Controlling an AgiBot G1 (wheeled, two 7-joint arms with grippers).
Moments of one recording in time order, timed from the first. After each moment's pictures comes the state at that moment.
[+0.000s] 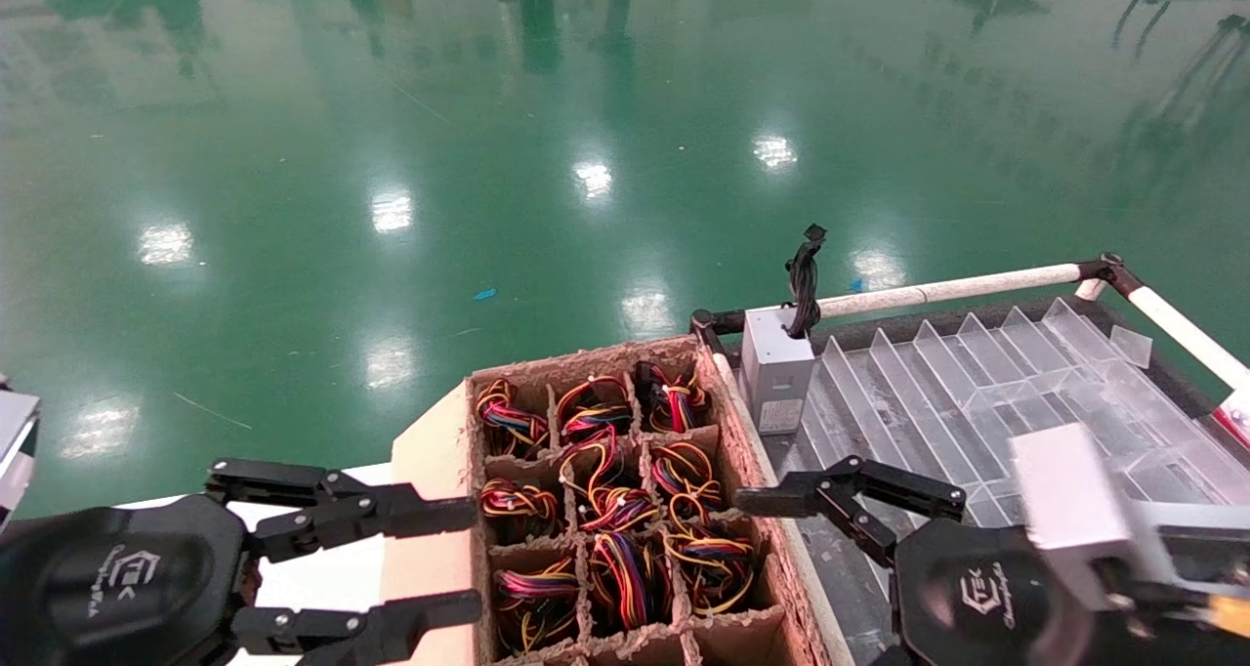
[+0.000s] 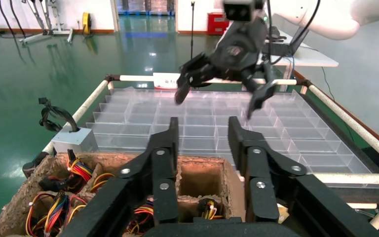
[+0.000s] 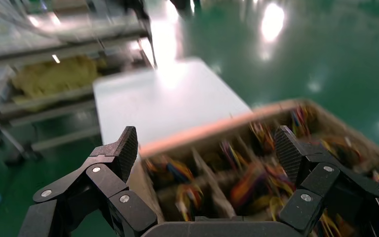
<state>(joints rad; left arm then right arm) -1.10 0.57 0.38 -1.26 0.66 1.46 -0.13 1.14 -0.61 -0.35 1.27 -0.93 -1.46 0.22</state>
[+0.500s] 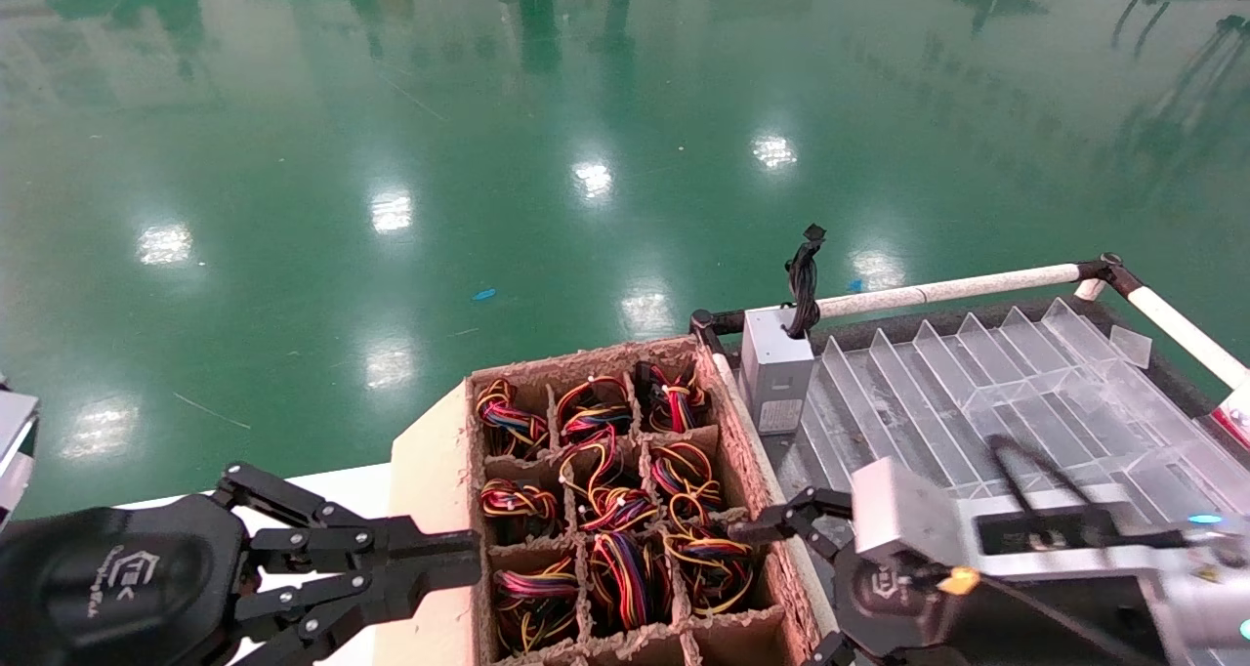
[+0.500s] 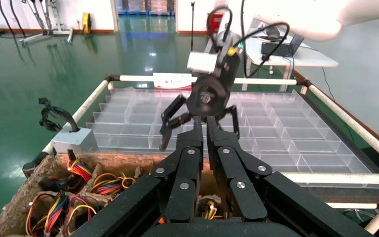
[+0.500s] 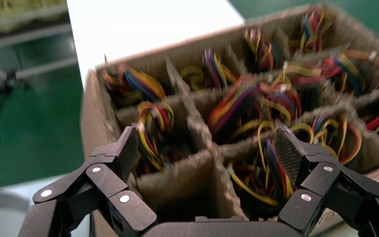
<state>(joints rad) -1.10 0.57 0.38 -1.26 0.66 1.46 -0.13 1.33 -0.74 -0.51 1.09 -1.24 -1.50 0.20</state>
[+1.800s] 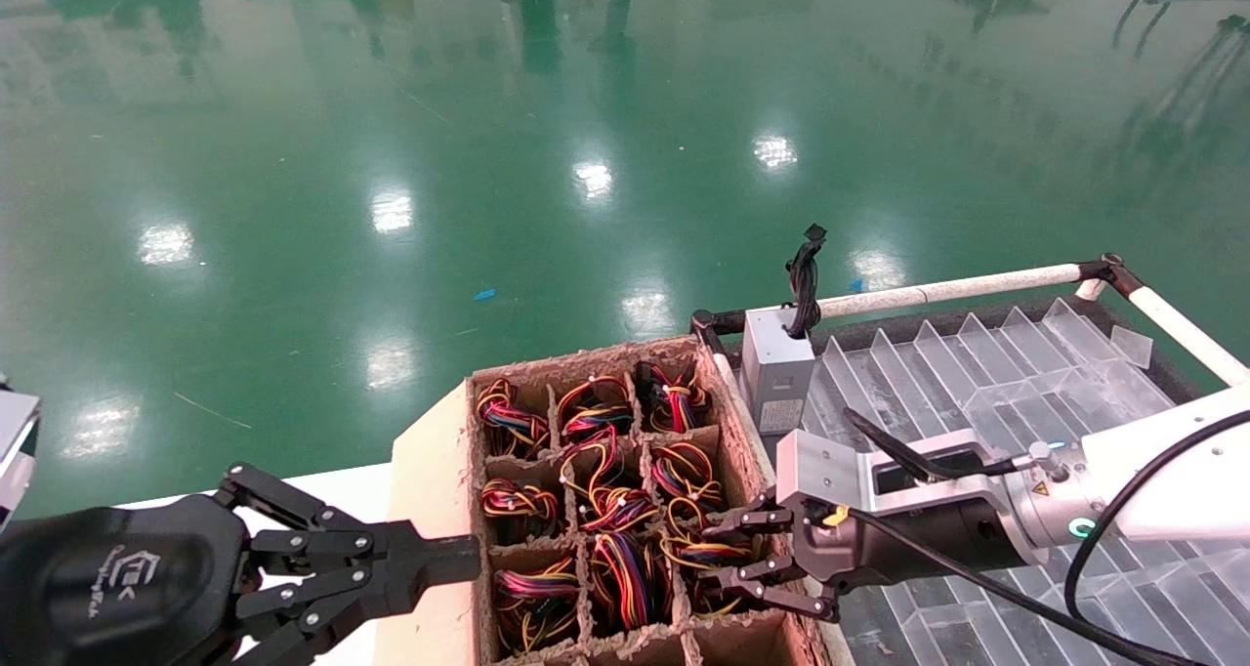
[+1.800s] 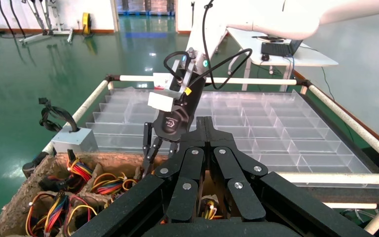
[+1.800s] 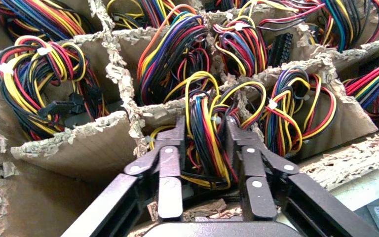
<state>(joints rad) -1.10 0.57 0.38 -1.26 0.66 1.46 -0.13 1.55 -0.97 -0.64 0.66 -1.49 -1.48 -0.04</state>
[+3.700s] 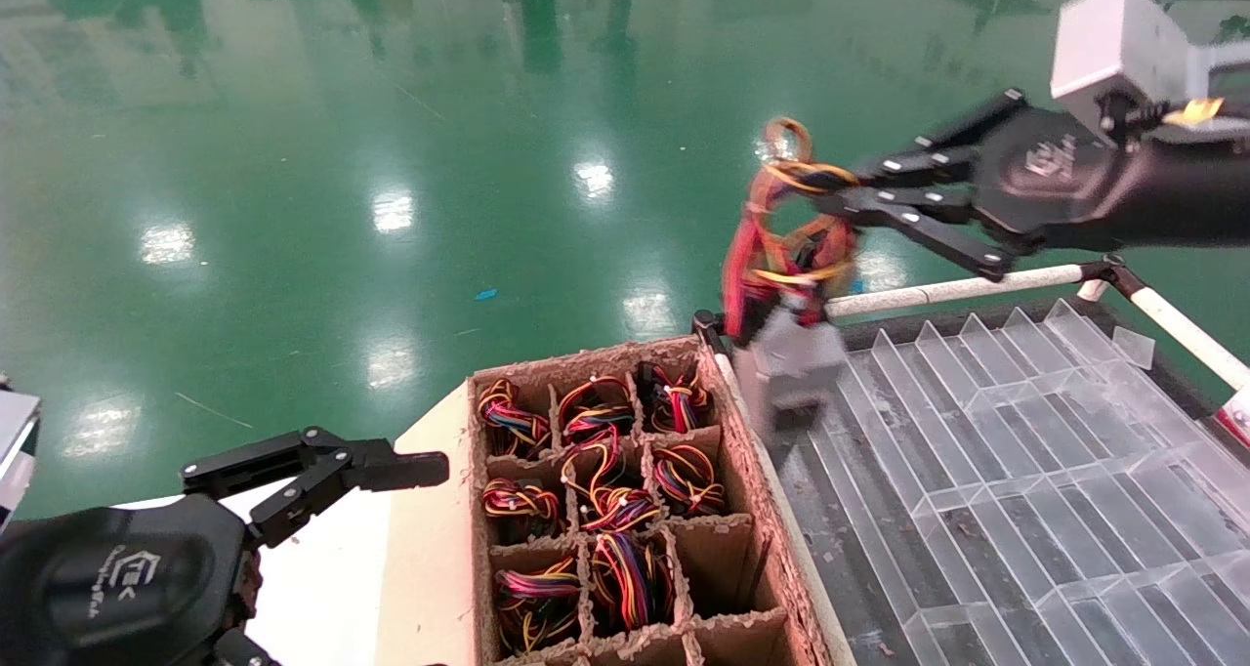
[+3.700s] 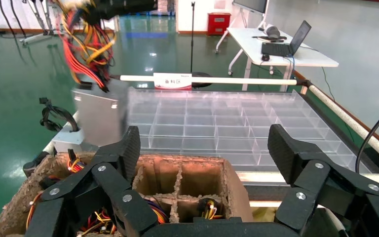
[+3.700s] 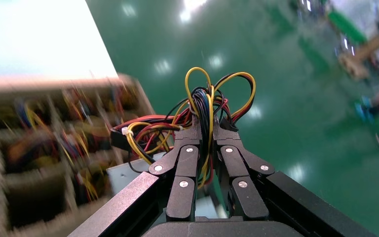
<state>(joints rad) -1.10 0.57 0.38 -1.26 0.66 1.46 -0.13 1.93 -0.79 -0.55 0.63 -1.30 -1.55 -0.10</state>
